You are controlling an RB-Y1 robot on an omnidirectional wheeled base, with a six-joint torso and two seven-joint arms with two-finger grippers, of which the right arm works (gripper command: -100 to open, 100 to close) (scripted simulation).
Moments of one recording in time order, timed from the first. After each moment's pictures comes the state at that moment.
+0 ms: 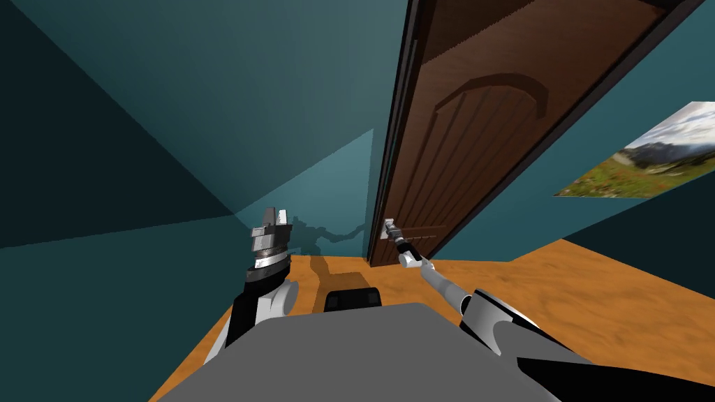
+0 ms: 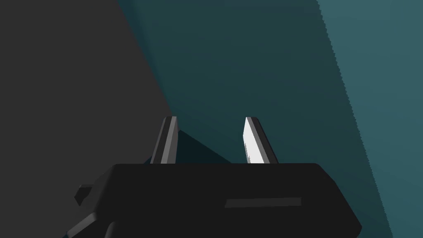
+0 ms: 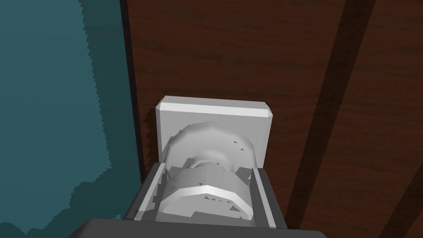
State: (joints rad) arm -0.20 -0.61 0.54 -1.04 -0.92 -0.55 -1.41
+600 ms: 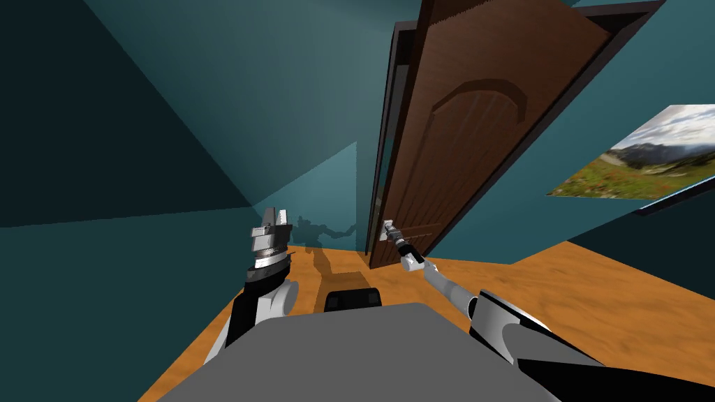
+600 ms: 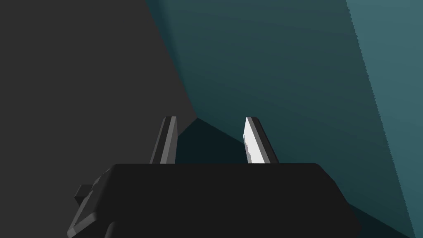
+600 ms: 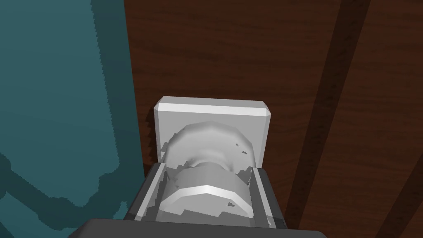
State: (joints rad) arm -0.19 -0.66 0.61 -1.07 -0.92 -0.58 -1.47
